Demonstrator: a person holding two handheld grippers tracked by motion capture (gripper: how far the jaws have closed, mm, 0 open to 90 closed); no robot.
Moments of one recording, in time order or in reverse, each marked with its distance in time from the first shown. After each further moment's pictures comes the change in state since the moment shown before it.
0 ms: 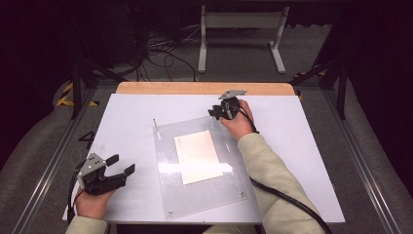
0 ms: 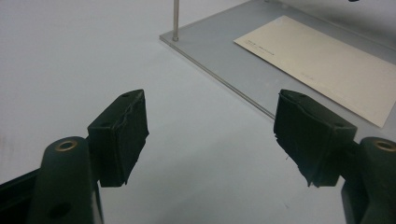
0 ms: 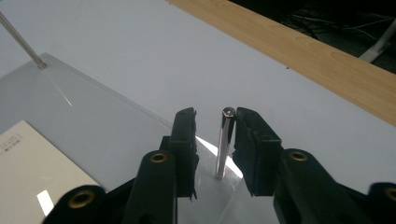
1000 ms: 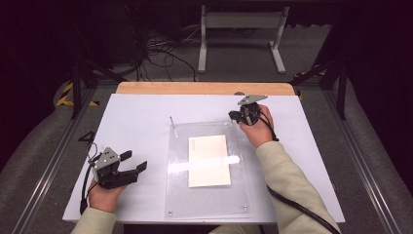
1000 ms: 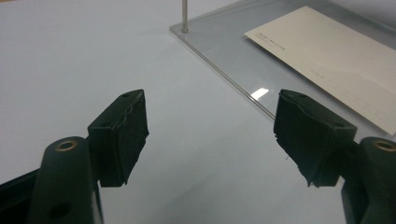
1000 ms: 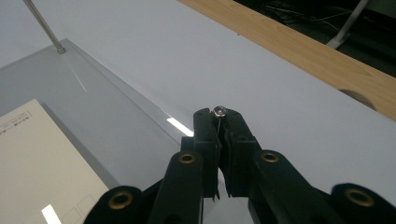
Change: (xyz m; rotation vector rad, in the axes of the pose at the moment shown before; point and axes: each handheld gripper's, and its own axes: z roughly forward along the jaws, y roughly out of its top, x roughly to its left) left arm -0.014 0.014 0.030 0.024 -0.074 0.045; right arm -0.011 -0.025 -0.066 0.036 -0.091 -0.011
